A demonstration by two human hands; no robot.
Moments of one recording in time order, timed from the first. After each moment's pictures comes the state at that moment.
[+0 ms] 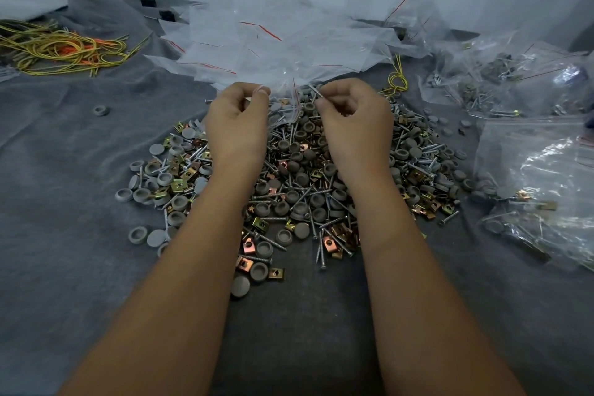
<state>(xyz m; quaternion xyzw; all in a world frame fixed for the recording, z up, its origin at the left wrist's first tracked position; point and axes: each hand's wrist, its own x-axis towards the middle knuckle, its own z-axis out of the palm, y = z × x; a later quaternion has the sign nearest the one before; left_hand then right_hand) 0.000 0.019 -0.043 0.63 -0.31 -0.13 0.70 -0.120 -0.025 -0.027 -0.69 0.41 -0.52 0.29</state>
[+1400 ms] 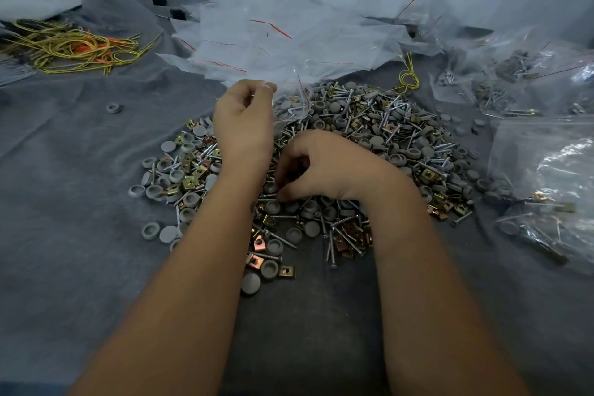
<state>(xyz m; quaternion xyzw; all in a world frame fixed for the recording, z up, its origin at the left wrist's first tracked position) 0.001 0.022 -0.038 0.62 -0.28 -0.14 0.72 -0.118 -0.005 -0.015 -0.91 0.27 -0.04 0.31</state>
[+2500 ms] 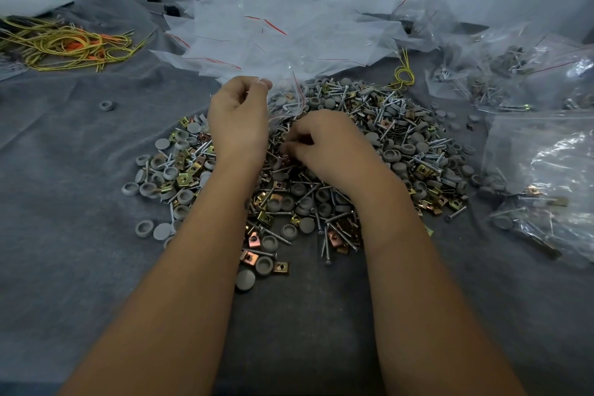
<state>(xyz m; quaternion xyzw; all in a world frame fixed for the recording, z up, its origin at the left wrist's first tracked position) 0.000 0.022 -0.040 0.62 -0.29 -0.15 0.72 -0.115 -0.019 -0.028 -0.91 0.33 -0.18 0.17</state>
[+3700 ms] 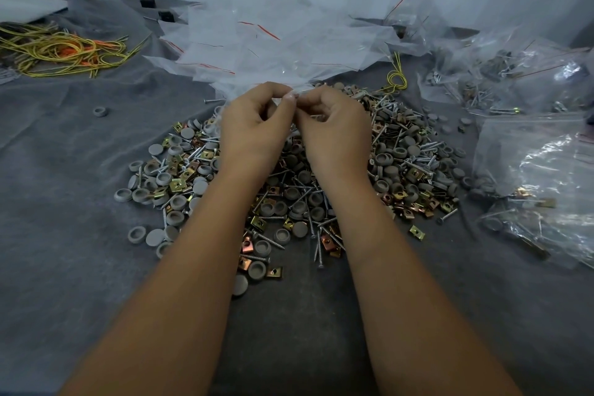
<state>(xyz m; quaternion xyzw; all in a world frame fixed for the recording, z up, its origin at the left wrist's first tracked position) -0.010 0.027 -0.041 0.61 -0.46 -0.12 0.64 -0.105 -0.012 -0.033 -0.71 0.41 -0.49 0.30</state>
